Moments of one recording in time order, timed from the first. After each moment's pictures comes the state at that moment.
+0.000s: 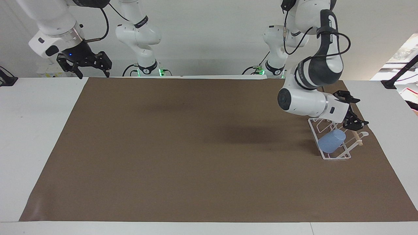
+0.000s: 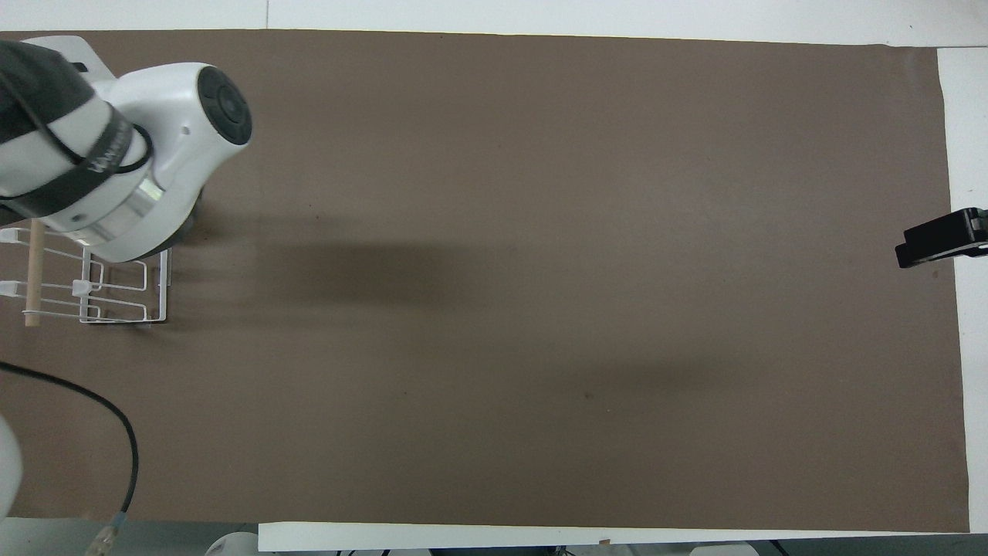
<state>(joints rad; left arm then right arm) -0.27 0.21 -0.06 -1.70 1.12 1.47 -1.74 -0.11 -0.05 0.06 -1.54 -0.03 1.37 -0.13</state>
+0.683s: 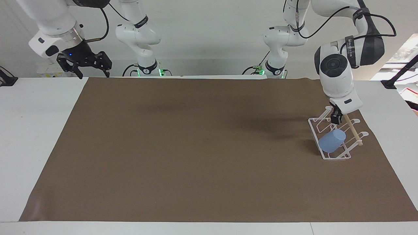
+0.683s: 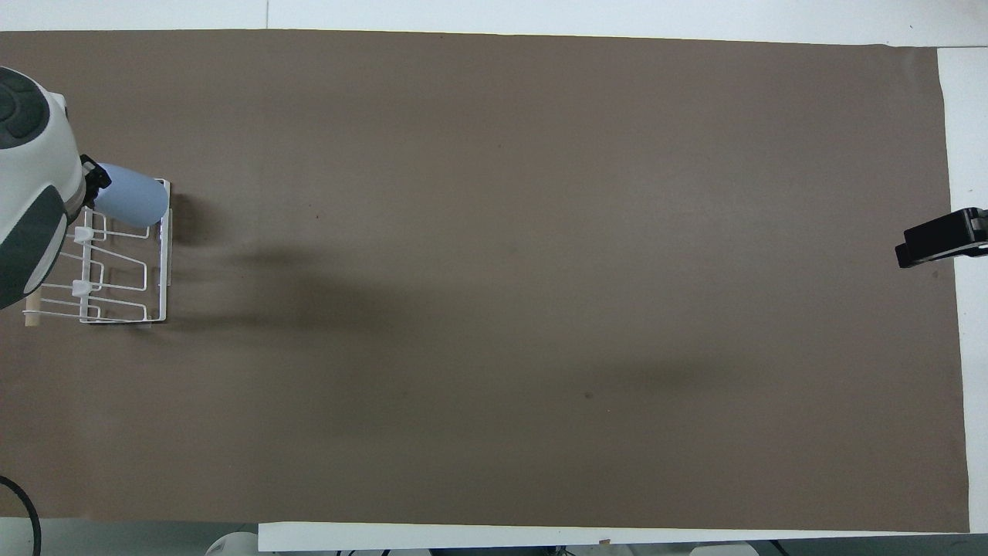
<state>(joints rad) -0.12 0.02 -0.06 -1.89 0.45 1.76 -0.99 -0.11 -0.05 0.06 -1.54 -0.03 1.37 -0.13</state>
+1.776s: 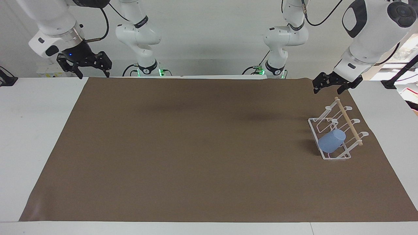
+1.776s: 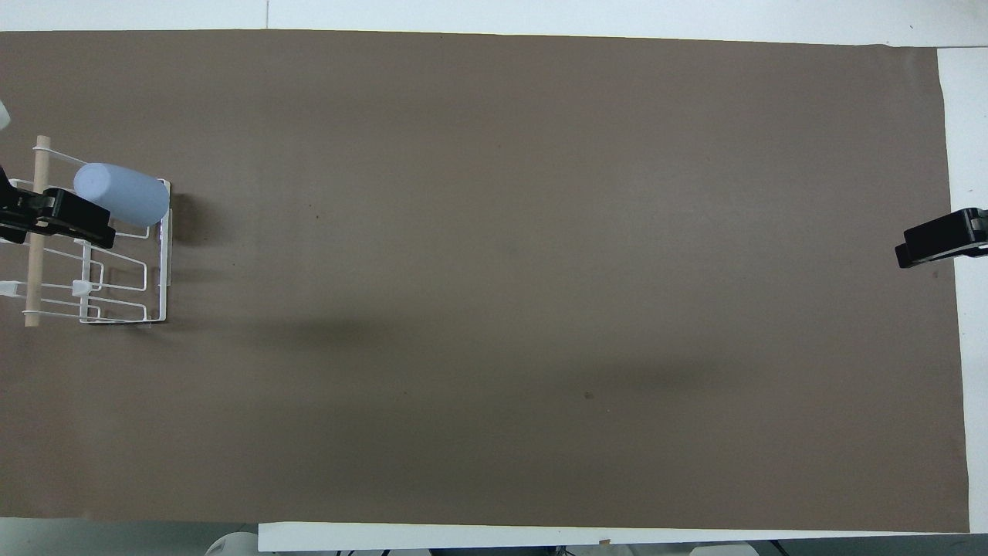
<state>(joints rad) -0.06 0.01 -0.06 -1.61 0.01 1.48 0.04 -0.11 -0.05 0.06 -1.54 -0.03 1.37 -0.13</state>
